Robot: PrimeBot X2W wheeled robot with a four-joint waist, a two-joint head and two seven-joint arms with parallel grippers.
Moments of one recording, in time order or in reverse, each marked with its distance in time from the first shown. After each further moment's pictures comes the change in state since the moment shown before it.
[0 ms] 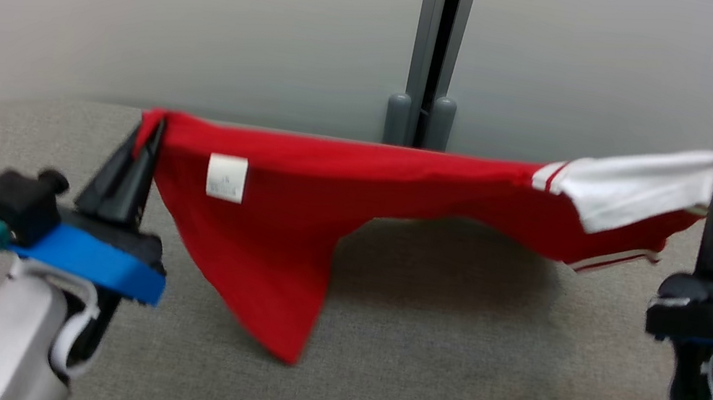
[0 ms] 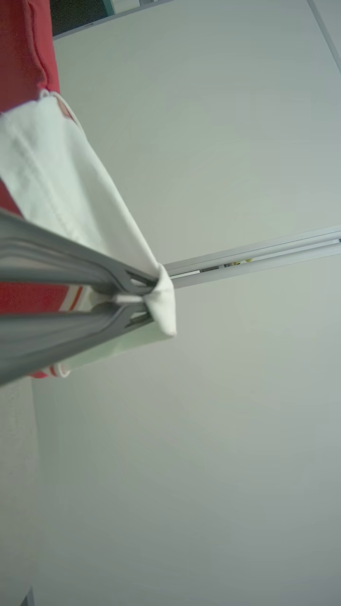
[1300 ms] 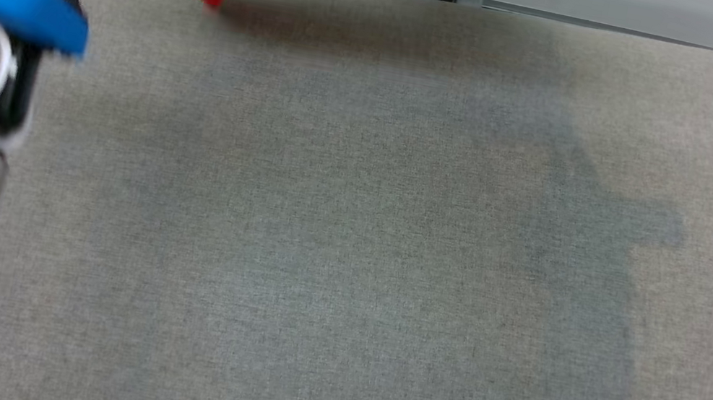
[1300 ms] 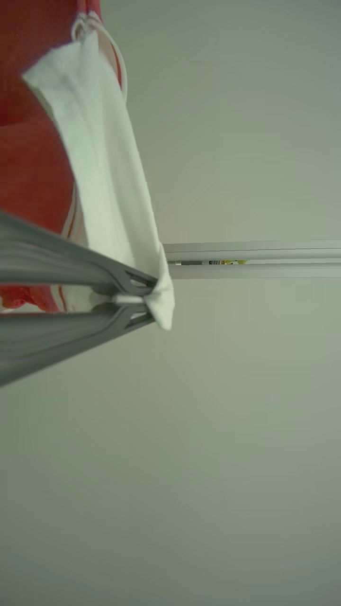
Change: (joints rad) left arm -0.611 0.100 -0.018 0.366 -0.089 -0.001 0.003; right arm -0.651 -0.047 -0.013 0.263 -0.188 0.001 0.001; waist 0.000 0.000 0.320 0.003
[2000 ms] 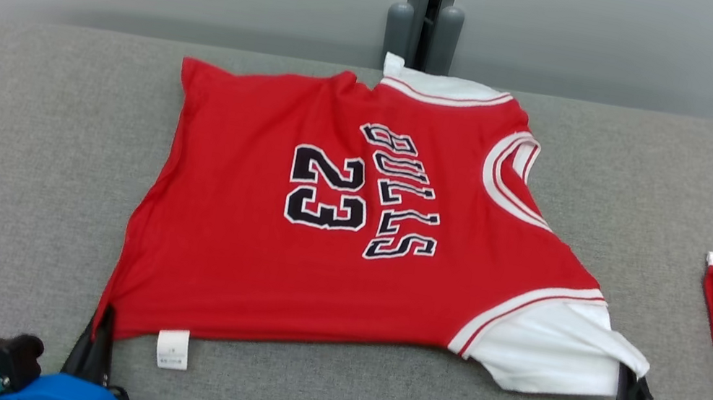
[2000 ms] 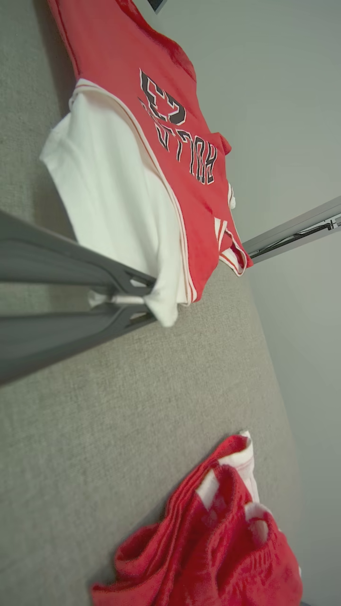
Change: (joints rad) left arm 0.787 -0.241 0.220 -0.021 0.029 -0.002 0.000; right arm 0.934 0.096 0.027 -0.117 0.210 0.000 0.000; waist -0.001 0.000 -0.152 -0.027
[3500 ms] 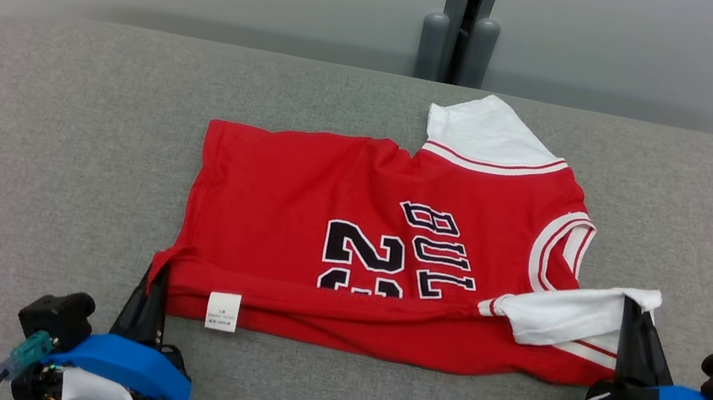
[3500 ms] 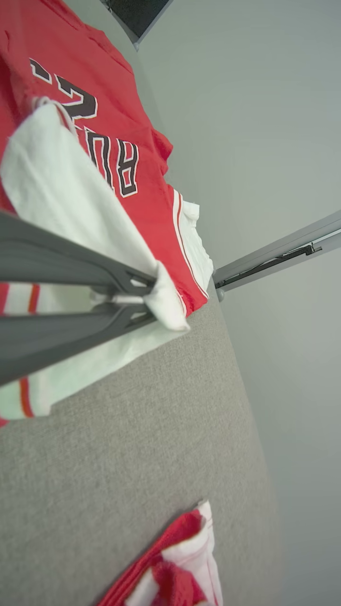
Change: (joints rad) left arm -0.032 -0.063 -0.068 -0.087 0.003 0.001 0.000; right arm -0.170 0.002 0.005 0.122 0.026 -0.001 -0.001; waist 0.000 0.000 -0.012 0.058
